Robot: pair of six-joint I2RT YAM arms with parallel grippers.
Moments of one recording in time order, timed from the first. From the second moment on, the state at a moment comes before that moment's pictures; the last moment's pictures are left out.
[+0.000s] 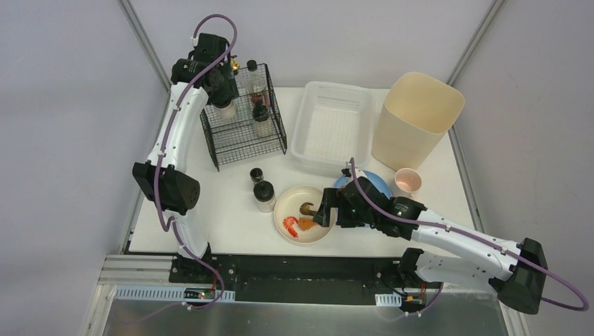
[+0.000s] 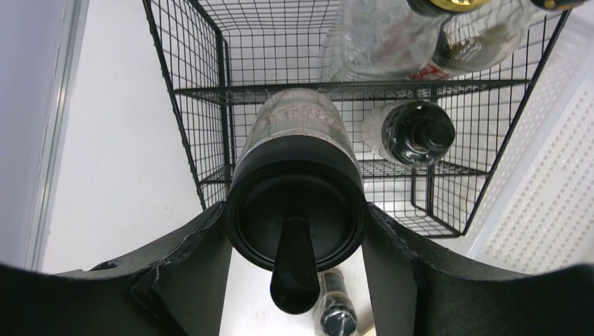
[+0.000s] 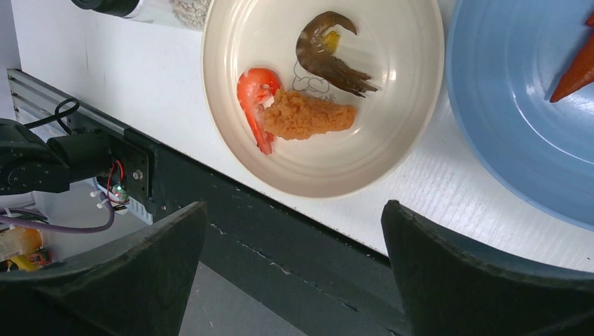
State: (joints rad) left arm -0.21 1.85 2.16 -1.16 -0.32 -0.37; right arm 1.03 0.96 0.72 -0.57 0.08 0.89
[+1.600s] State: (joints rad) left arm -0.19 1.99 1.84 -0.87 -0.35 -0.45; right arm 1.03 0.92 0.69 -0.57 0.08 0.90
